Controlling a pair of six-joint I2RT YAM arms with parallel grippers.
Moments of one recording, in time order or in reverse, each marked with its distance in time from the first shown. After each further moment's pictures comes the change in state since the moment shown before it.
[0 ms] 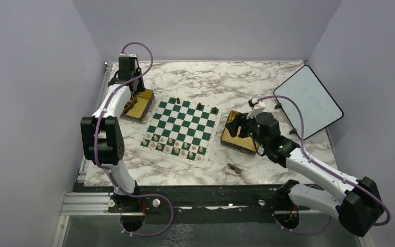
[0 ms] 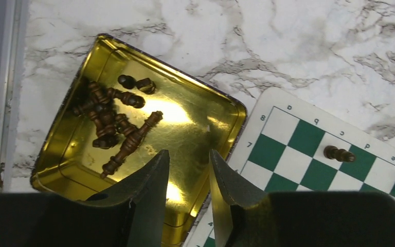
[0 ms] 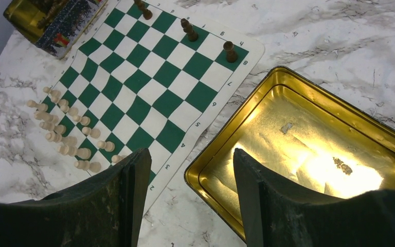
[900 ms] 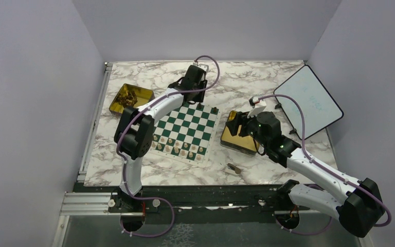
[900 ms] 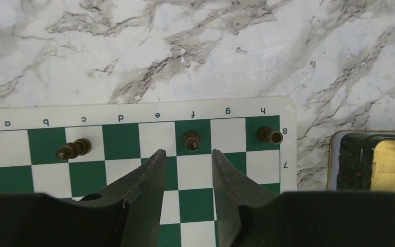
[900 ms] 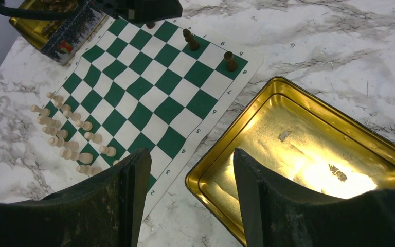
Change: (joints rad) left arm -0.517 0.235 0.148 0.048 -0.019 -0.067; right arm 0.000 -0.010 0.014 0.002 0.005 -0.018
